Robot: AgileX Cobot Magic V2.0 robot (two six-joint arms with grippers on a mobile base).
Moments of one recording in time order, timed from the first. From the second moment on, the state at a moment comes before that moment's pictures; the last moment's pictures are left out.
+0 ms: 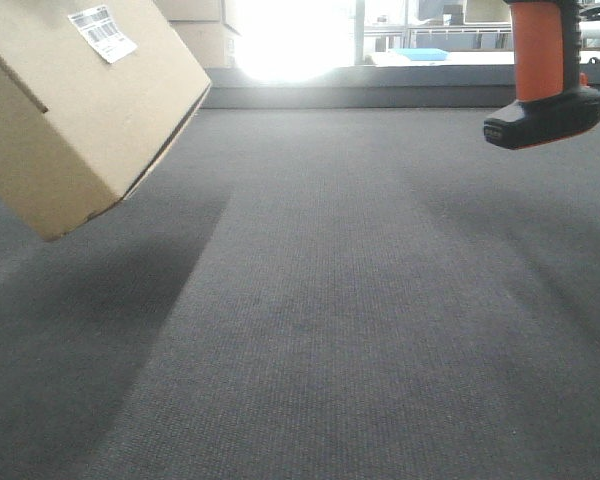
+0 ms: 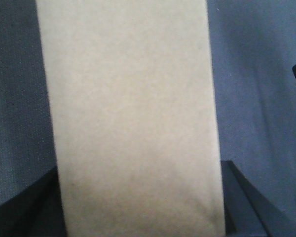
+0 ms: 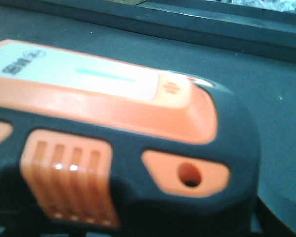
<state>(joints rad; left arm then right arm) -0.05 1.43 -1.36 -0.50 1.13 0.16 0.20 1.26 -0.82 0.22 -0.06 -0.18</state>
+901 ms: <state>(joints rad) -0.05 1.43 -1.36 -0.50 1.14 0.16 0.19 1.28 -0.54 0.37 -0.58 -0.07</state>
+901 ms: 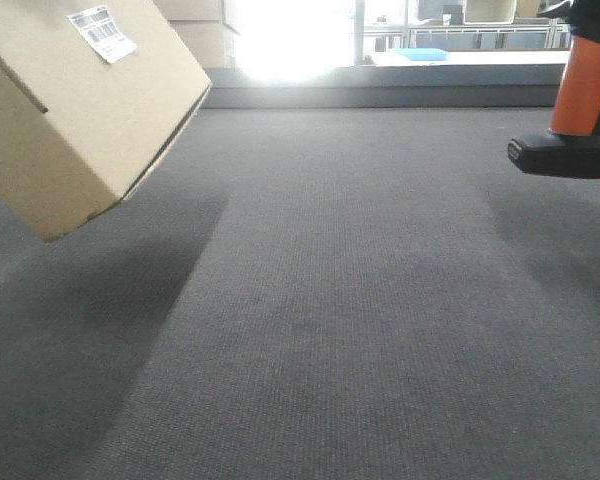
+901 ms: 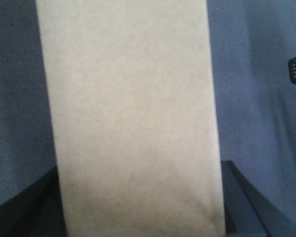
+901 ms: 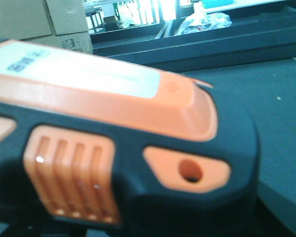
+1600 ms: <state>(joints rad) -0.05 1.43 -1.36 -0.50 1.14 0.16 0.19 1.48 -0.53 0.30 -0.71 -0.03</state>
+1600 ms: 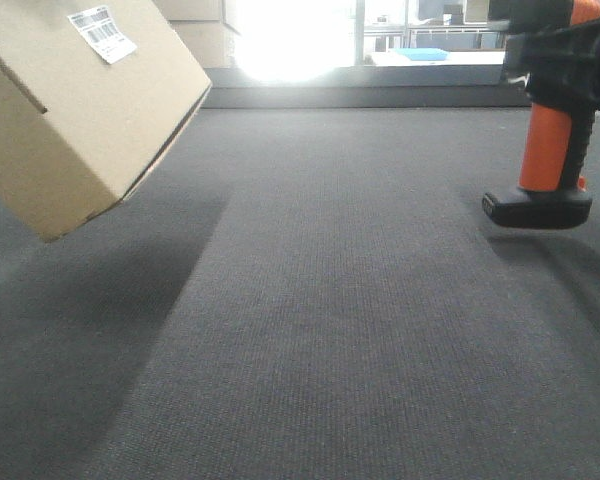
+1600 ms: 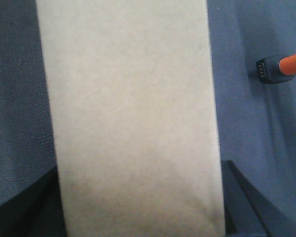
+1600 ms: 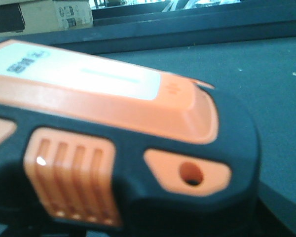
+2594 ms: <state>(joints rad) -0.05 1.43 -1.36 -0.50 1.15 0.16 0.19 1.52 -0.53 0.27 -0.71 -0.03</state>
